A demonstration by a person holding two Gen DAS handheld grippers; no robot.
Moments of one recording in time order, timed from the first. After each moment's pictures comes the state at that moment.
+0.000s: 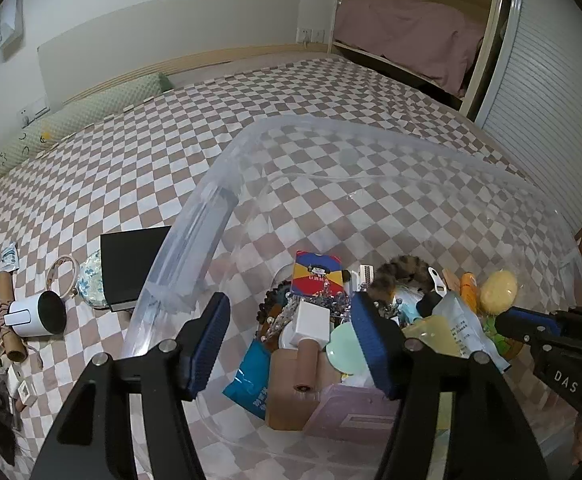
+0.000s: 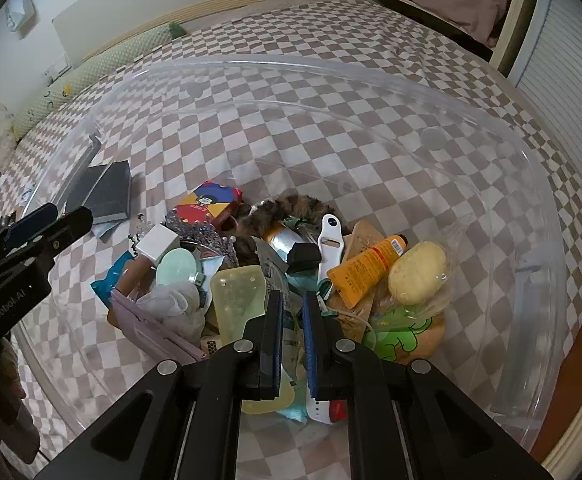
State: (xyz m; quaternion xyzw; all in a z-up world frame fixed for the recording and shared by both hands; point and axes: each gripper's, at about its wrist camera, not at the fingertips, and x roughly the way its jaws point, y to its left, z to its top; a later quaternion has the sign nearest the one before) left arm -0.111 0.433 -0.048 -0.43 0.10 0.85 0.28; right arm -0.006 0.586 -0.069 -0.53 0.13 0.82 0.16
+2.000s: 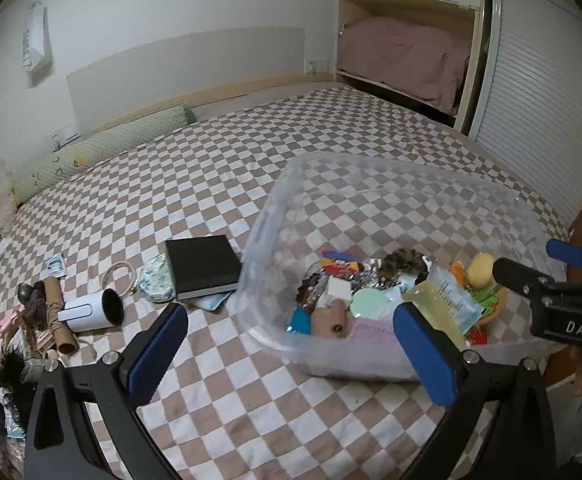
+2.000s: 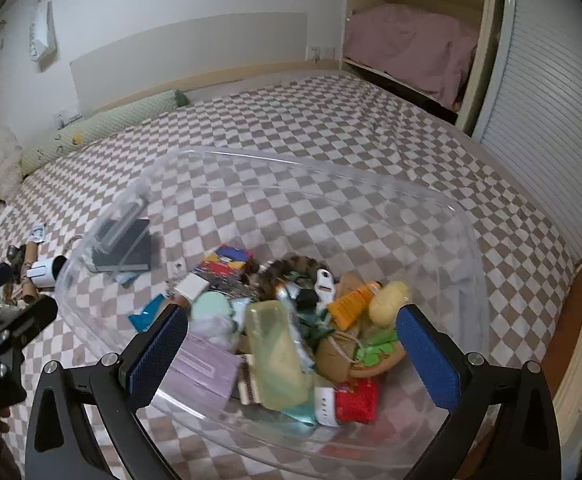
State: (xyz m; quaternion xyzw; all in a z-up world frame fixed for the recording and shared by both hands) left arm -0.053 0.353 0.004 -0.38 0.11 0.88 0.26; right arm 0.030 0.534 -0.007 -0.41 0.09 0.89 0.20
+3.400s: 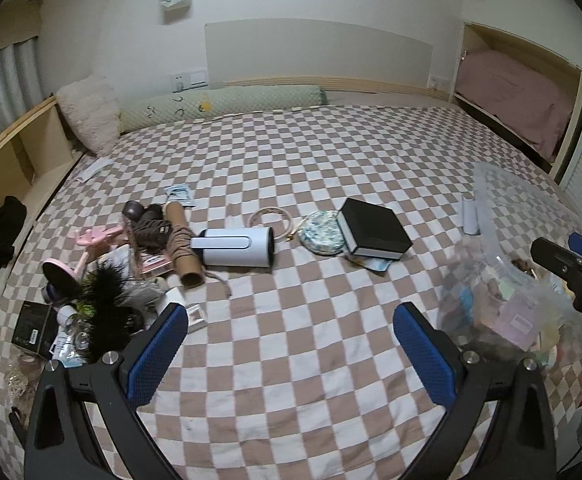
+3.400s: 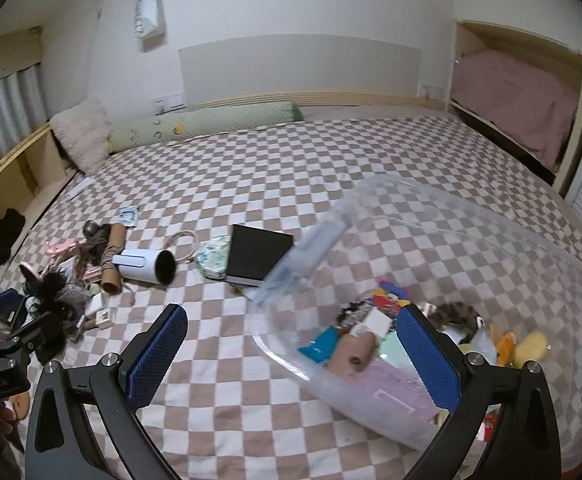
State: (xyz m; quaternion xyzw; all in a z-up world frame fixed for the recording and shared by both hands) left arm -0.070 0.143 -0.013 -0.39 0.05 0.91 0.10; right arm -0.038 0.379 -0.005 -0.37 0.04 0.93 0.06
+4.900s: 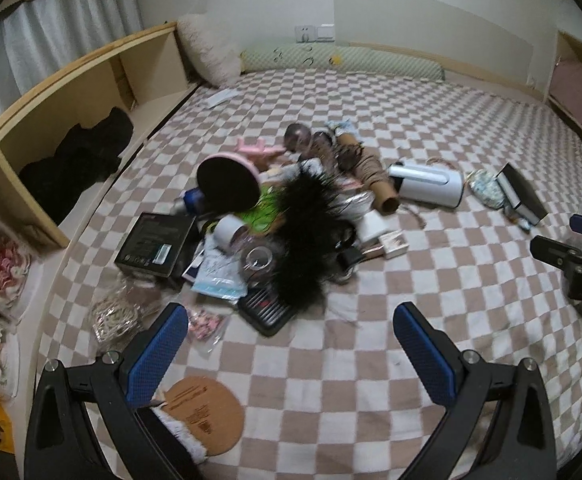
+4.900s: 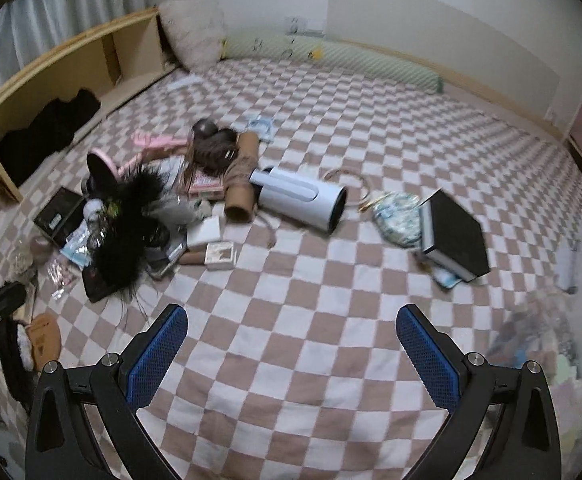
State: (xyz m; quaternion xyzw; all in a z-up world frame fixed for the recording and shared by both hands) left arm -0.042 -0.080 -0.068 -0.44 0.04 0.89 -0.05; right arm -0.103 0.159 -0.082 -0.47 -0.05 0.88 -0.08
